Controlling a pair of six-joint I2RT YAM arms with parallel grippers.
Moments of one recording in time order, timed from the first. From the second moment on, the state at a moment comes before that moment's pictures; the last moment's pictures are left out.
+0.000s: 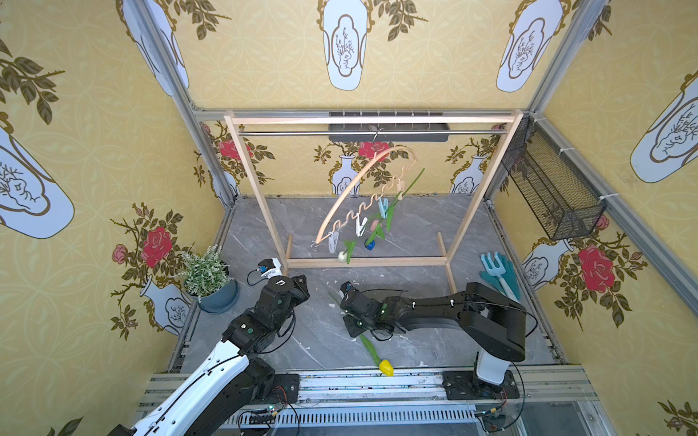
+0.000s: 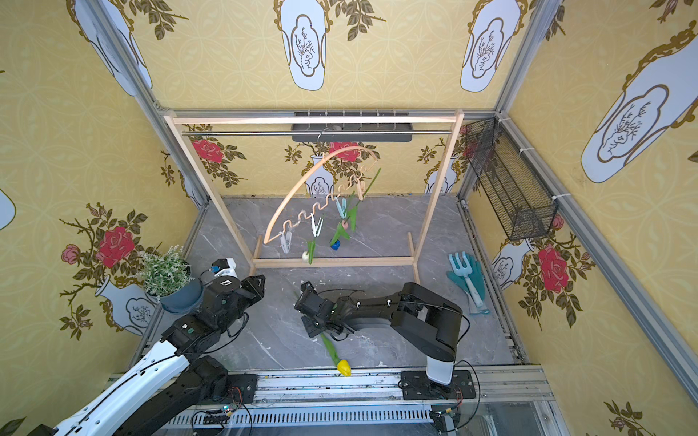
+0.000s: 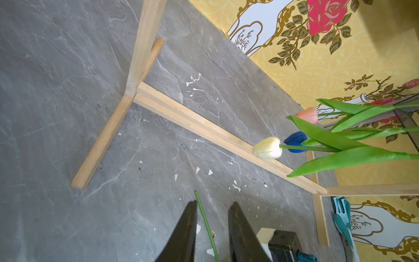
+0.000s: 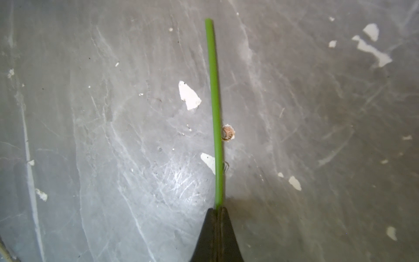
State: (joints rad) left arm -0.59 0.68 0.49 -0.37 -0.29 -0.92; right arm 1.24 1.81 0.97 -0.20 0.11 0.55
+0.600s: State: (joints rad) left arm -0.59 0.66 0.46 -0.23 -0.02 -0.92; right arm 1.17 1.56 0.95 -0.09 -0.02 0.29
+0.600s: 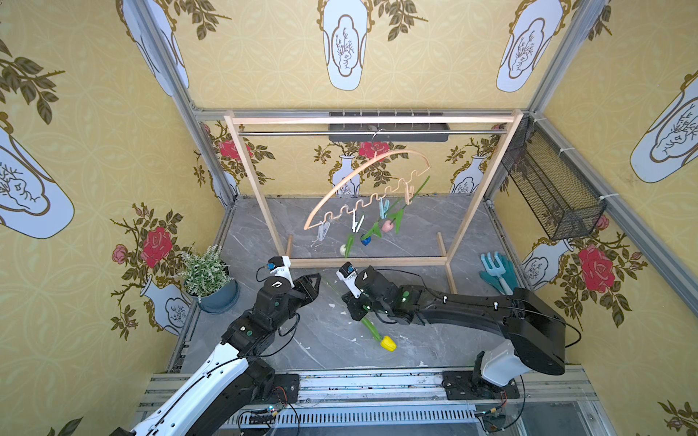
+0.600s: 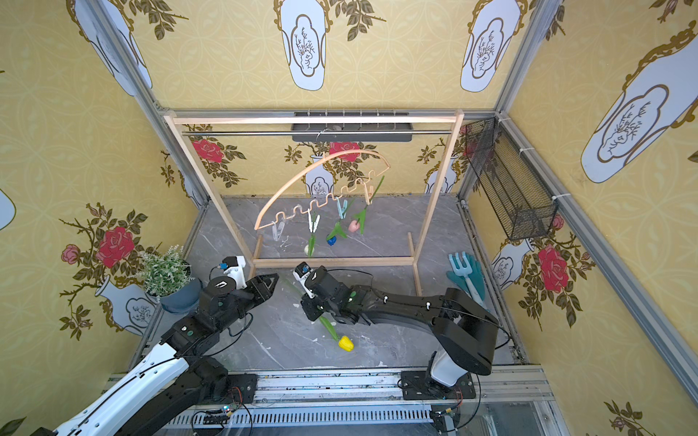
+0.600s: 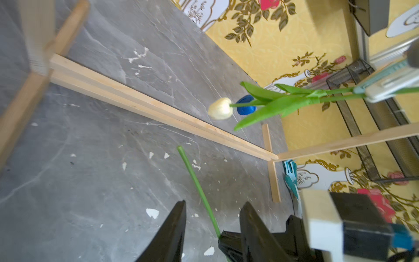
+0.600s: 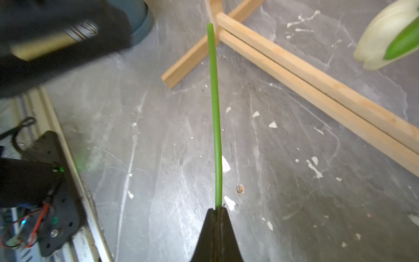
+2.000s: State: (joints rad) left arm -0.60 0.76 0.45 0.02 0.31 -0.84; right arm 0.98 1.24 0.73 0.07 -0.43 0.51
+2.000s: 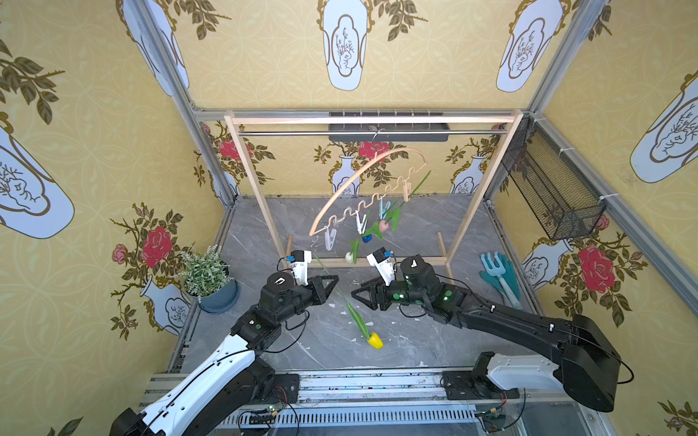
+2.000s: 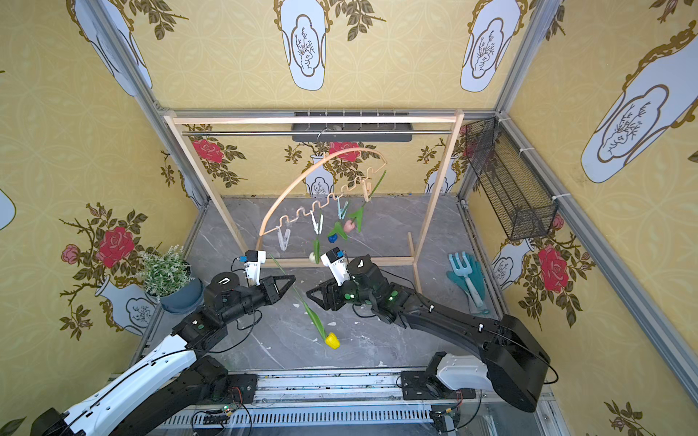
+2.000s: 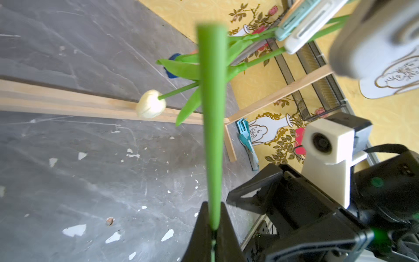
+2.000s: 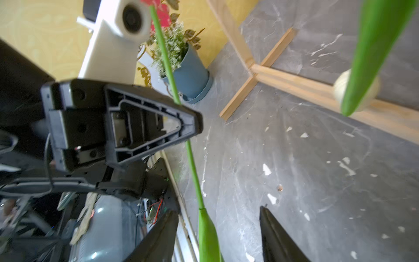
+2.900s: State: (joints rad) left arm -0.60 0.75 0.45 0.11 0.50 -0.75; right arm 0.97 1.26 0.77 0.03 -0.61 0.51
